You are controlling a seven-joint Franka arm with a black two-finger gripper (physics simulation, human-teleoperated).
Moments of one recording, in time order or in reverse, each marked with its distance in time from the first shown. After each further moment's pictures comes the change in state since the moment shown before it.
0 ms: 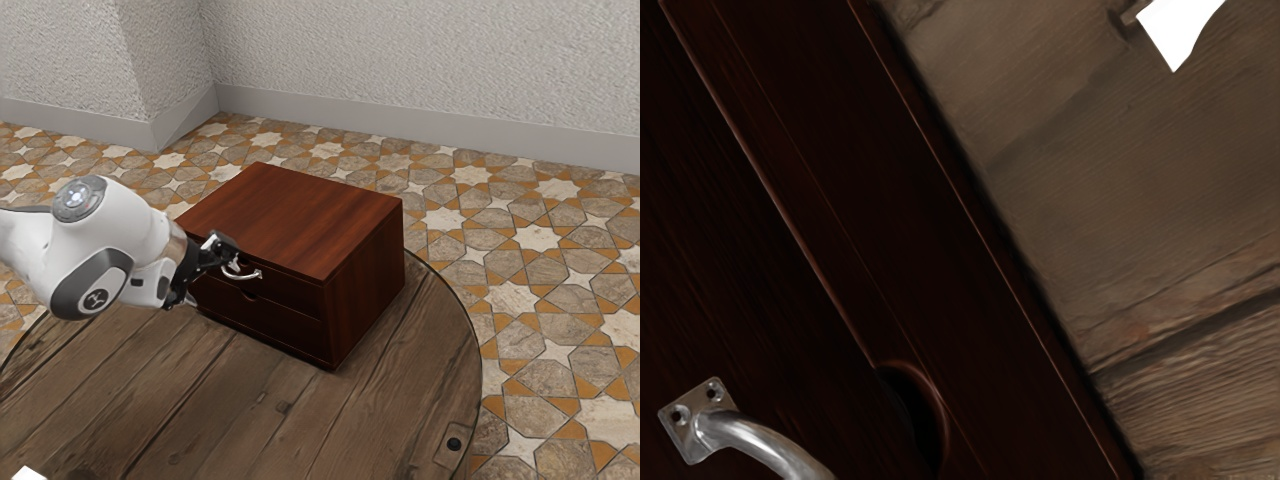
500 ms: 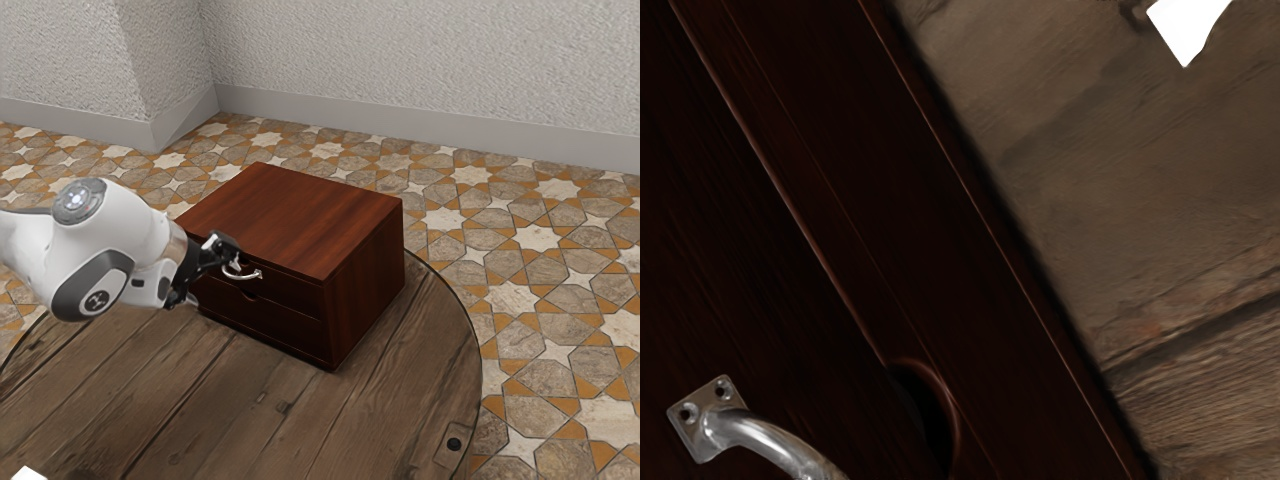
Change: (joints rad) arm 0.002 -0.009 0.002 0.001 -0.001 0.027 0.004
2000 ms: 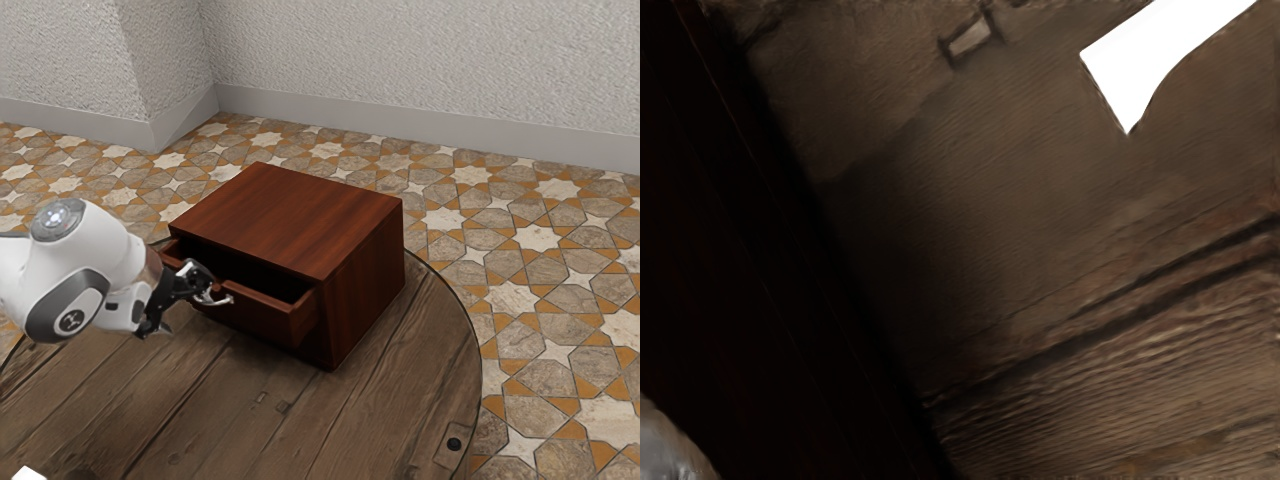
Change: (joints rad) arm 0.003 0.062 0.065 -0.111 0.005 -0.054 0.011
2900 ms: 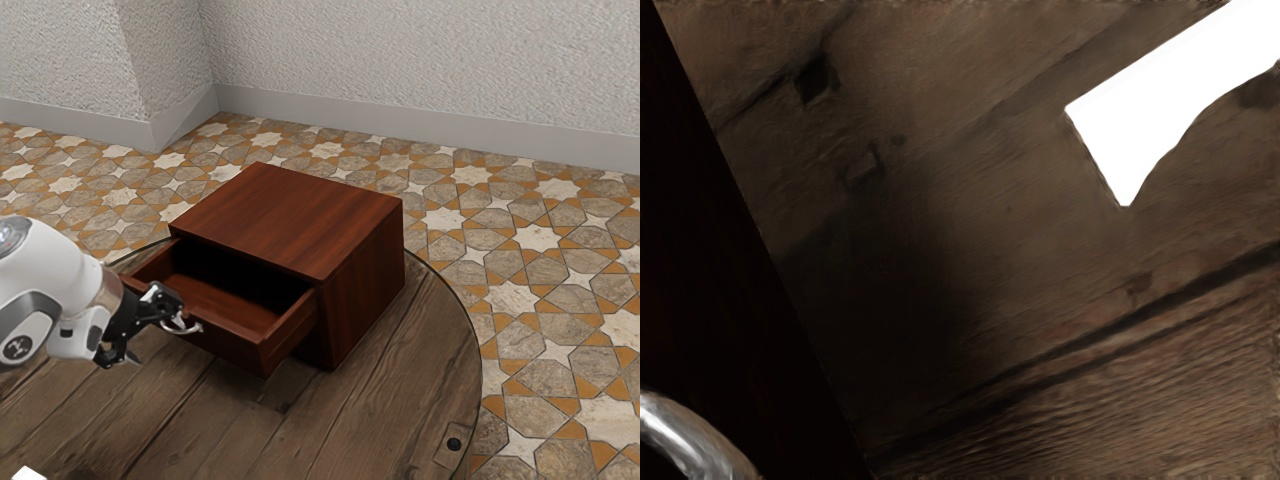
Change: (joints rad) arm -0.003 0.307 0.042 -0.187 0.012 -0.151 0.010
